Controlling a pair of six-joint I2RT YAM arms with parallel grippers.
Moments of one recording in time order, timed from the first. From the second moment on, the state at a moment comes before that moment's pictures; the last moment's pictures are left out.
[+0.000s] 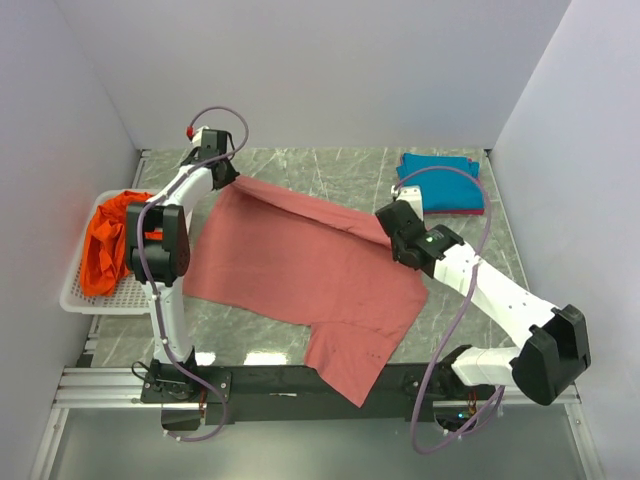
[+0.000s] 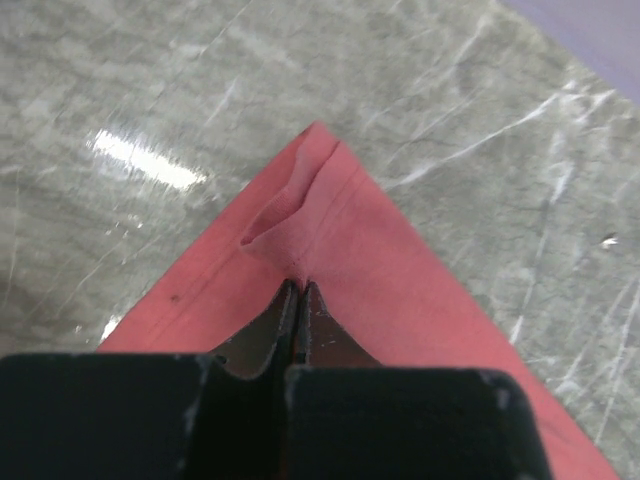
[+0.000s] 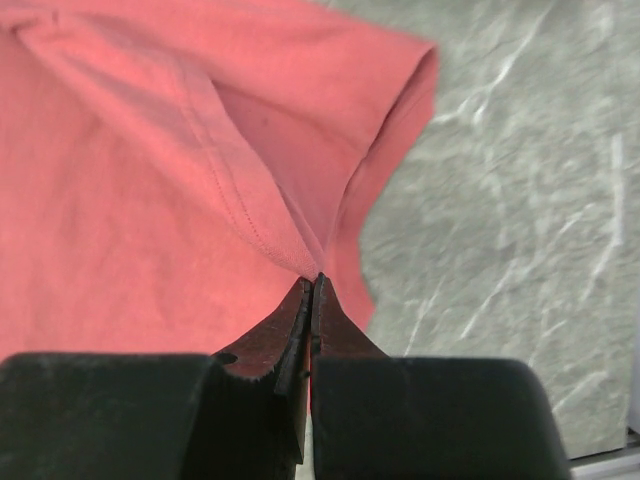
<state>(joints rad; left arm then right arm) -0.11 2.10 1.69 -0.34 -0.23 -0.60 0.58 1.26 1.04 -0.74 0.58 0.34</state>
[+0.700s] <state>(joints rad) -0.09 2.08 1.64 -0.48 -0.29 -0.65 0.67 1.29 0.85 -0.71 0.28 0.53</state>
